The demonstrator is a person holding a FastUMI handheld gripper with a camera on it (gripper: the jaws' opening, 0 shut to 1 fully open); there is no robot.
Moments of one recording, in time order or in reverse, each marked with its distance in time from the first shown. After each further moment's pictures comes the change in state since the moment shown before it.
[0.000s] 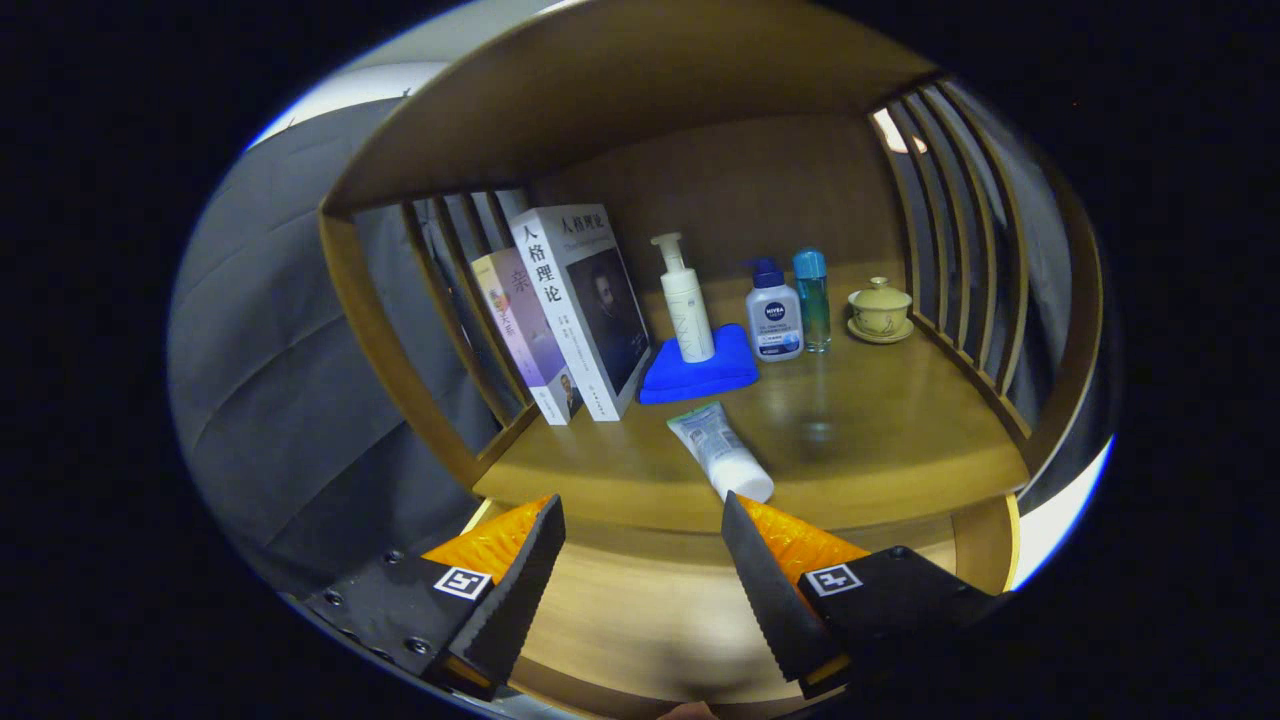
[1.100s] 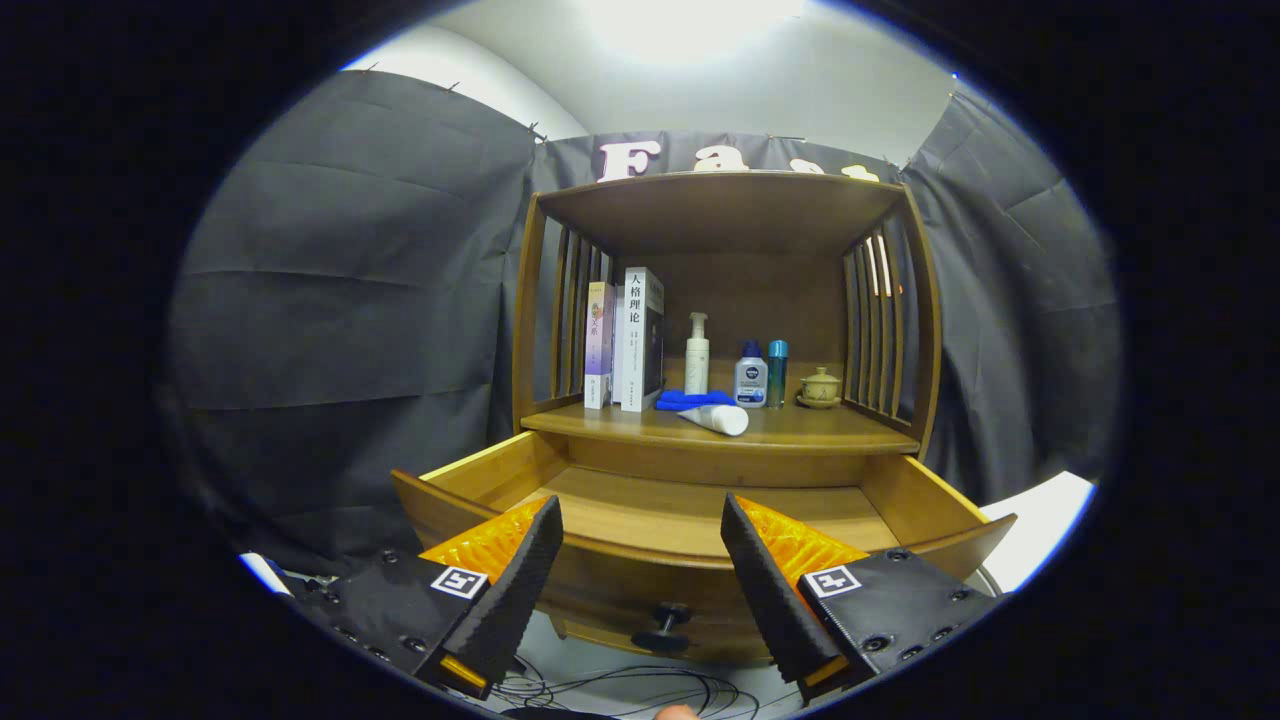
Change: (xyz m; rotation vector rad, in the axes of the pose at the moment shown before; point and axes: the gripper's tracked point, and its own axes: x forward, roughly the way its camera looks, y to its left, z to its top) arm -0.124 0.042 -0.154 -0.274 -0.401 -0.116
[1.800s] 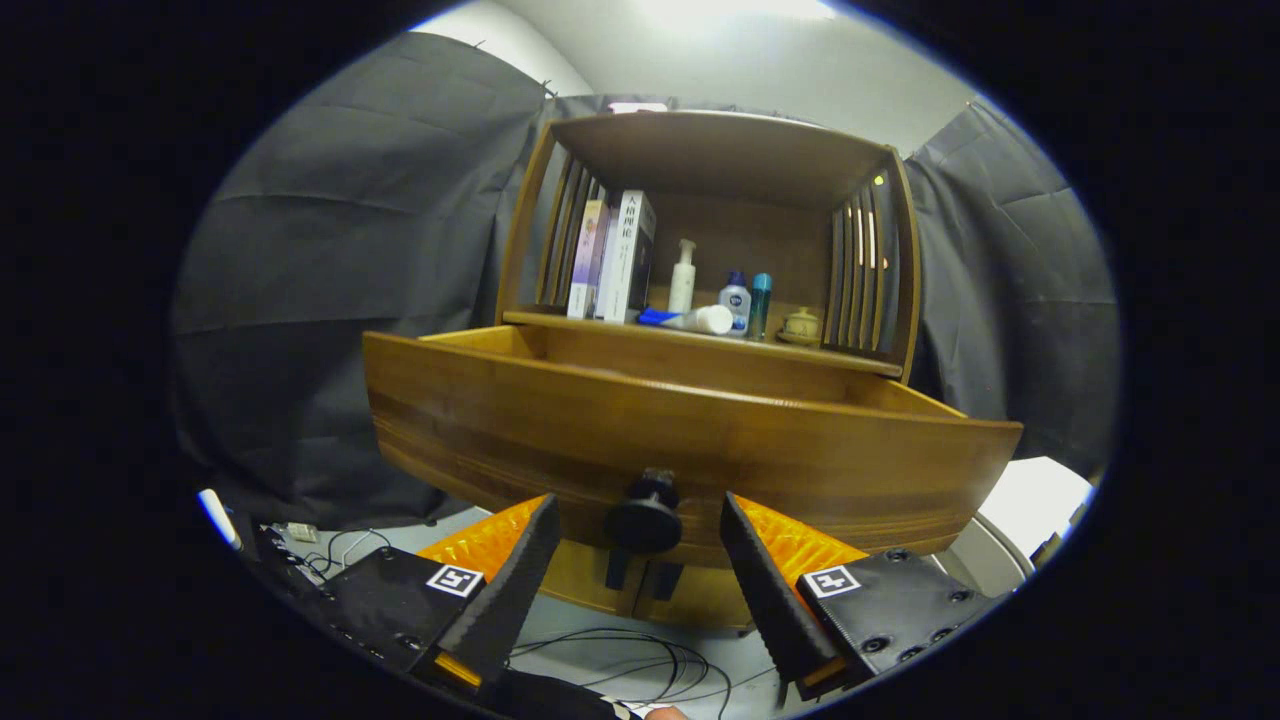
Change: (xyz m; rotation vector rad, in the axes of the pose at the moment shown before) arm -0.009 -0.013 -0.113 -0.095 0.141 -0.078
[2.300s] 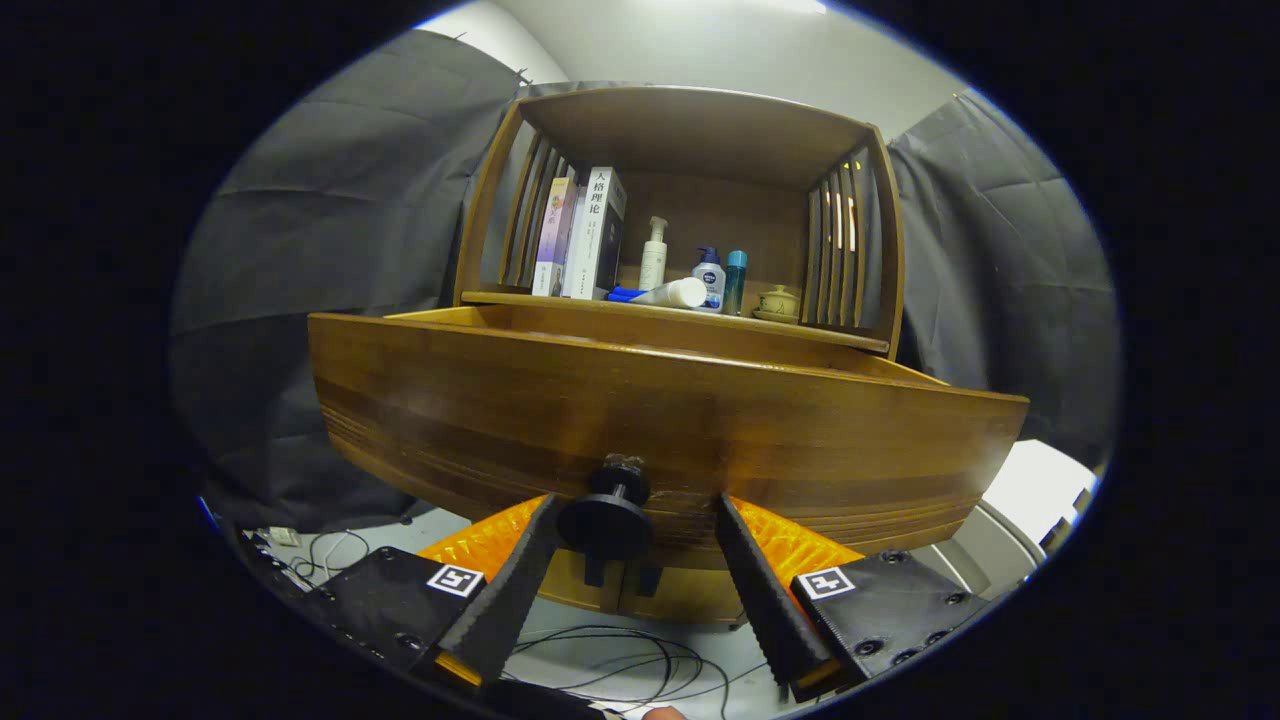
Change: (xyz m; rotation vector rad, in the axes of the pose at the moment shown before) arm 0.021 -0.018 -0.007 0.019 0.016 -0.082
